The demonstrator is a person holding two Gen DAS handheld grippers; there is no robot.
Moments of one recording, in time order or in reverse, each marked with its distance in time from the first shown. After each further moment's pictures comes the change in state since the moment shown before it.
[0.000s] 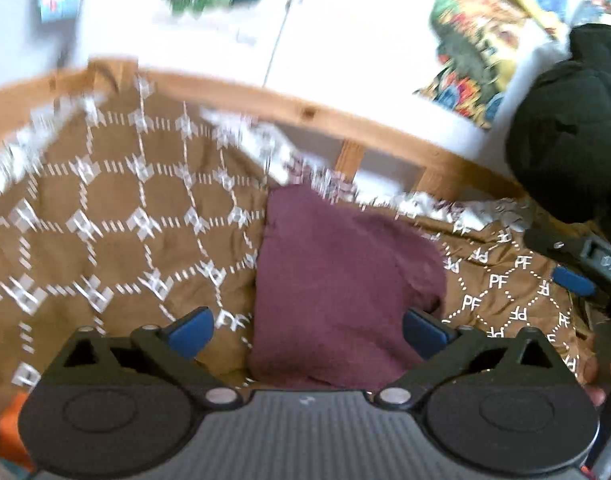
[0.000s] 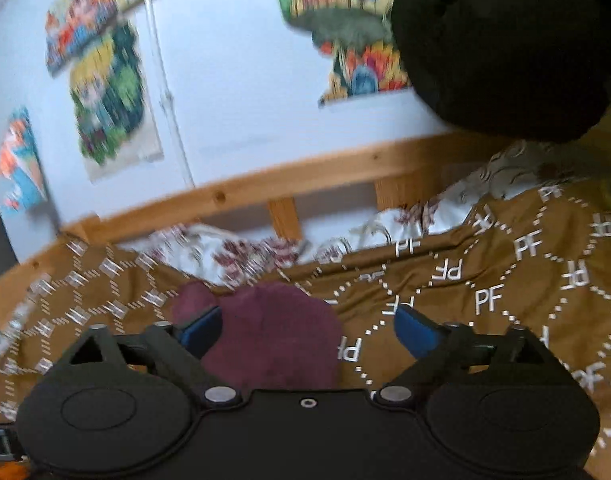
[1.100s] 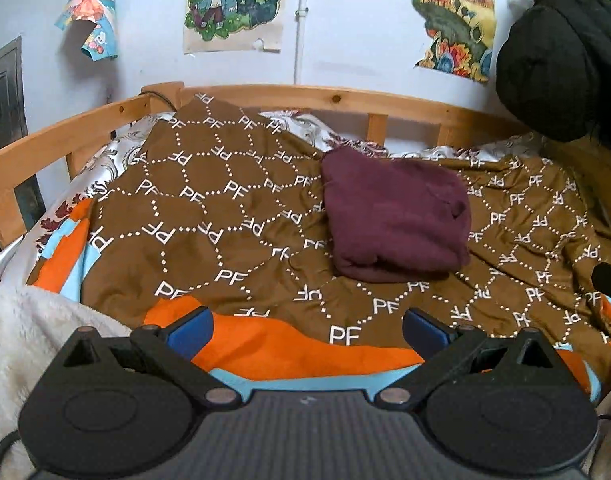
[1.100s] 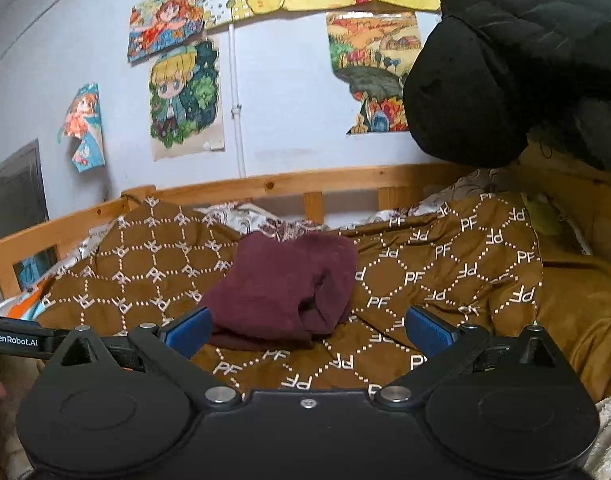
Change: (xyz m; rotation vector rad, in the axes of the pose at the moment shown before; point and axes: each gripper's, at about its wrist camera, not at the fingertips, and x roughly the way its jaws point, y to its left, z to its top) left arm -0.109 0.007 -0.077 0.153 0.031 0.164; right arm -0.194 0.057 -0.115 -0.159 -0.032 -0.051
